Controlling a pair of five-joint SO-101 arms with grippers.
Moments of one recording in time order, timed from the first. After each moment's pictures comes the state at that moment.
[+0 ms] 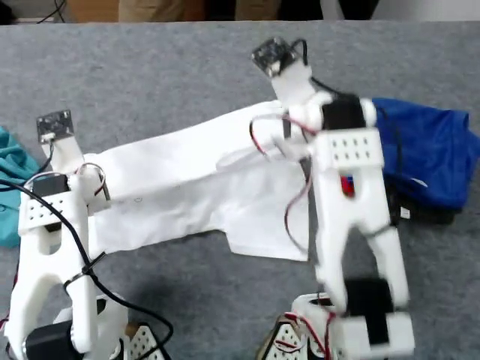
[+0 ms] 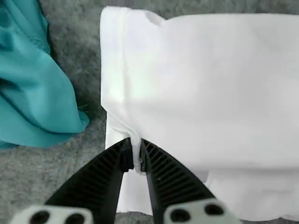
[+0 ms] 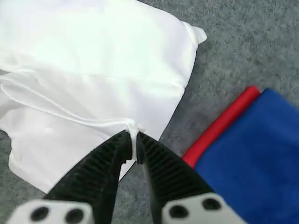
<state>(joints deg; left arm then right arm) -18.5 -29.2 49.2 55.5 -7.1 -9.1 -13.6 10.4 76.5 23.3</state>
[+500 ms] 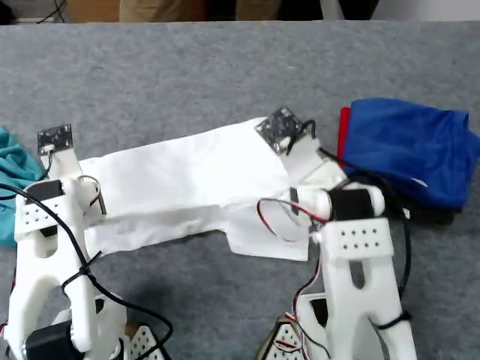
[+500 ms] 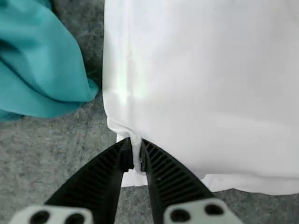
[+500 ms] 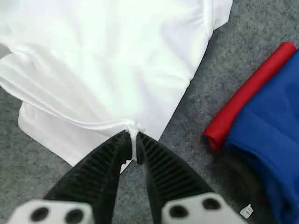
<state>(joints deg) -21.5 -29.7 51.3 60.7 -10.2 -8.2 -44.8 46.5 70.5 25.1</state>
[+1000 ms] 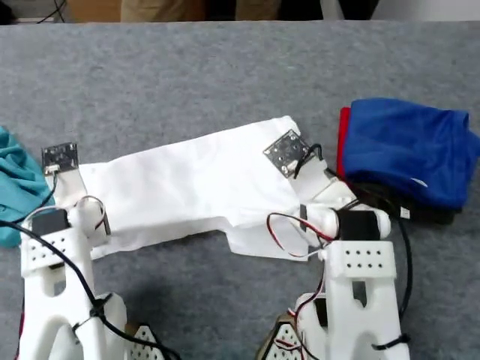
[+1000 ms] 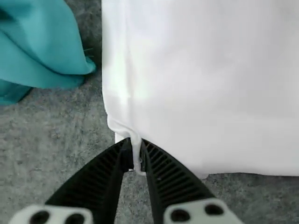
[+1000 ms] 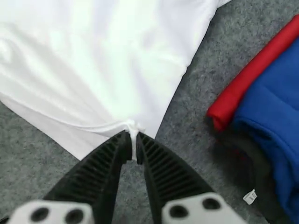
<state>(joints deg) -21.5 -46.6 64.0 61.1 -12.3 -3.4 -52.2 56.8 69.1 30.7</state>
